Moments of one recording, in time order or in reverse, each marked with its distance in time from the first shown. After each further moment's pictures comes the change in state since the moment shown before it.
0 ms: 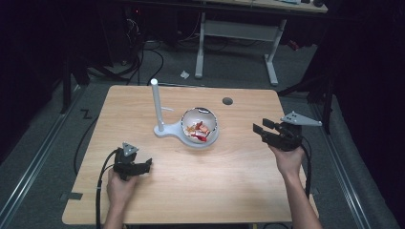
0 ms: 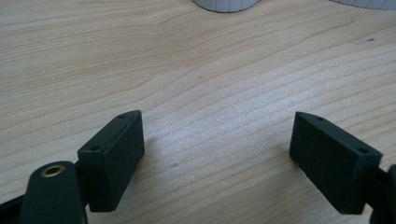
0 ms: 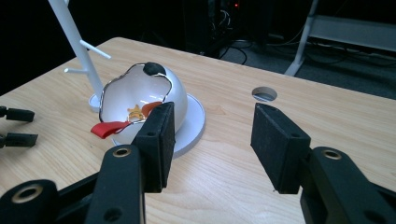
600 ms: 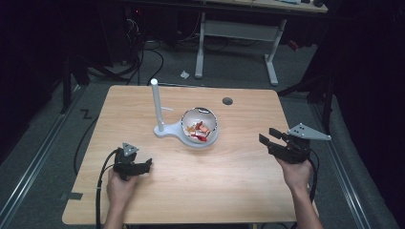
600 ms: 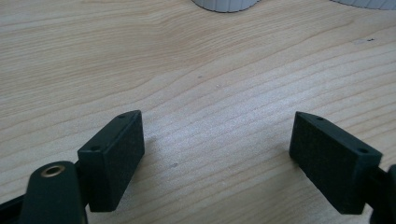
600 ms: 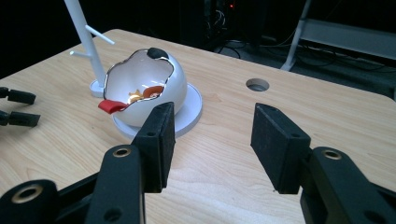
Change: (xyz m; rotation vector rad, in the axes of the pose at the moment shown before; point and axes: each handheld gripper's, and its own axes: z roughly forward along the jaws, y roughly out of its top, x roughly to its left) left arm 0.000 0.000 0.000 0.000 0.000 0.000; right arm 0.010 -0.020 -0.029 -0.003 -0.028 -0.038
